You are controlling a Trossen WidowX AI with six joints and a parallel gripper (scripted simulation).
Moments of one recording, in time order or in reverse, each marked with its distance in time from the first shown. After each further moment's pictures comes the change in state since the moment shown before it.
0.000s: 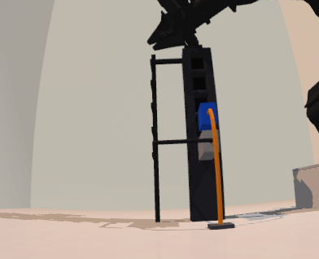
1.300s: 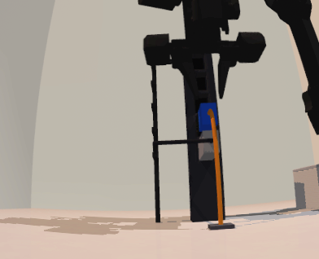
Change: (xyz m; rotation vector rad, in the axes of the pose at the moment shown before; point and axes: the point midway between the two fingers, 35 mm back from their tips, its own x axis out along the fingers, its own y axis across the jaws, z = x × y) arm -0.023 0.156 -0.192 -1.562 0.619 1.053
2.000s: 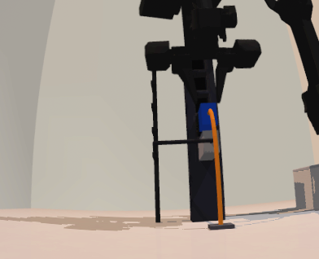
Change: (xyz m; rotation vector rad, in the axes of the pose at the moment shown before) arm -0.001 0.000 -0.023 -0.019 0.003 0.008
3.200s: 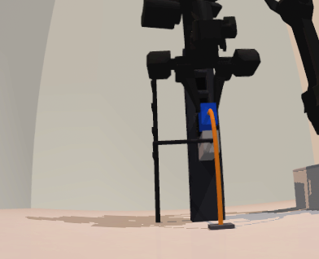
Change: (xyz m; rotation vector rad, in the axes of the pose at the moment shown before) arm 0.009 0.001 -0.016 0.003 0.003 0.000
